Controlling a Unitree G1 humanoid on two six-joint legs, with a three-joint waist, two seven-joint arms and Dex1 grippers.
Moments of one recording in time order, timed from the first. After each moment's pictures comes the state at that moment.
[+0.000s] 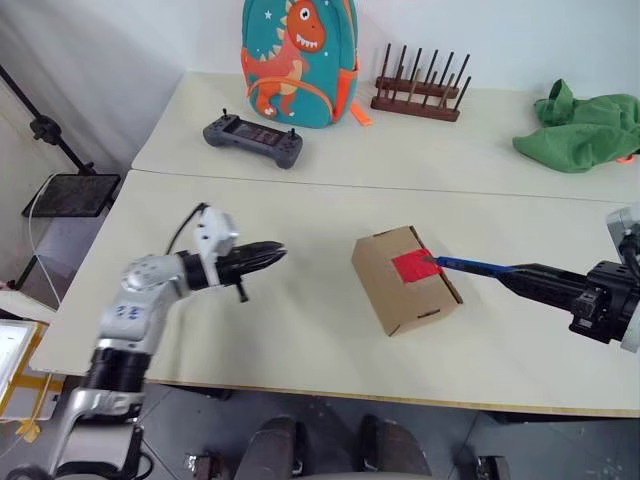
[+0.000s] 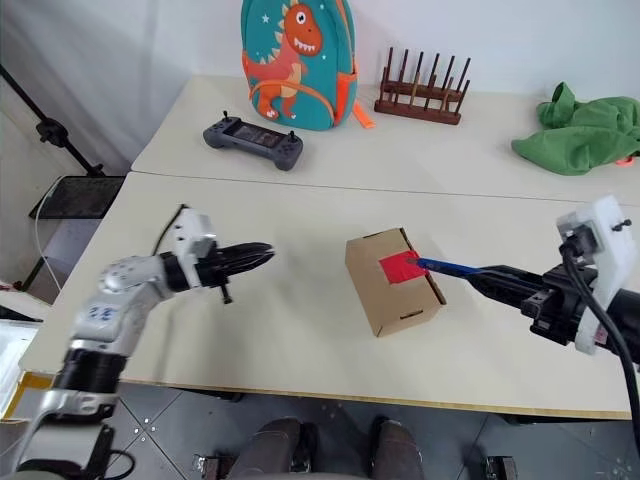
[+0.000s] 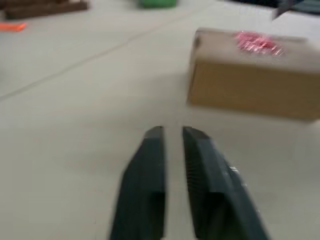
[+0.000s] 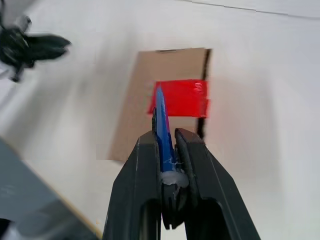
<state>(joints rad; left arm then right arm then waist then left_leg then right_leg) -0.53 0.51 -0.06 0.16 -0.40 0.22 -0.95 0.17 -1.27 -0.83 -0.57 1.78 1.09 0.08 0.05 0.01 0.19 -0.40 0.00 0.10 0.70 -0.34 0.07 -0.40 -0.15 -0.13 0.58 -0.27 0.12</state>
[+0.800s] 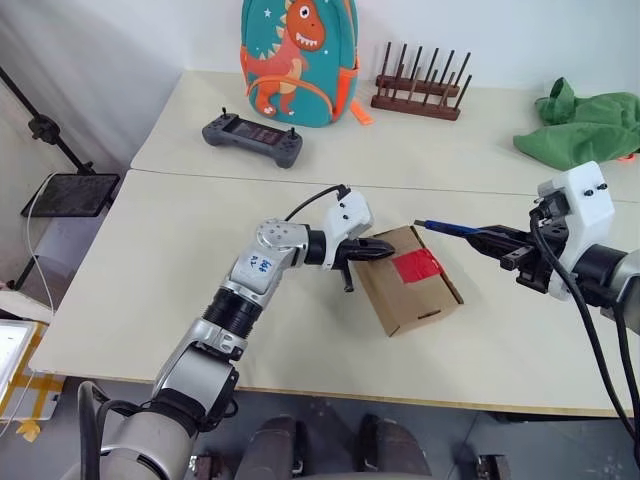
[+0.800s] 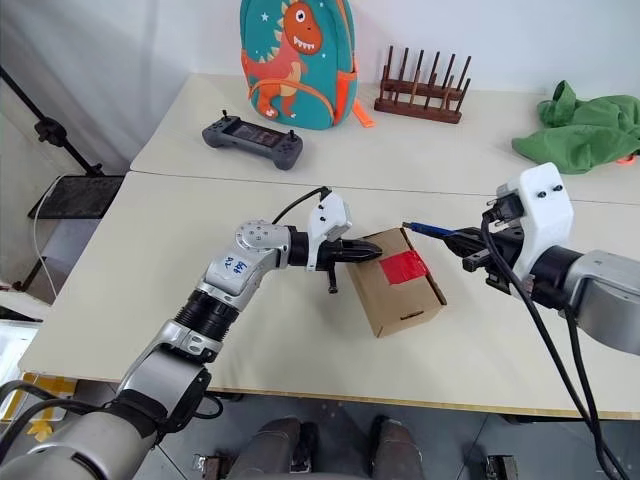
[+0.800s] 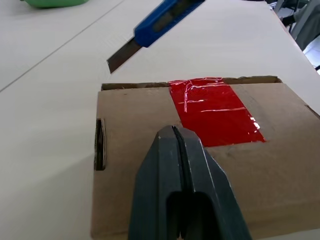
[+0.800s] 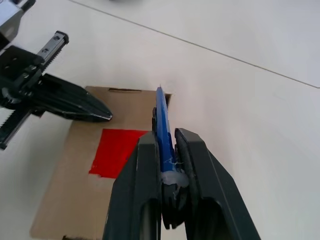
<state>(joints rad) -0.88 0.18 -0.29 0.40 -0.15 0.32 -0.91 -0.21 -1.21 -0.34 -0.55 1.55 0.94 -0.11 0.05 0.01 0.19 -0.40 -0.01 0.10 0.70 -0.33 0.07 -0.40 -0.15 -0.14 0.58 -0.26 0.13</state>
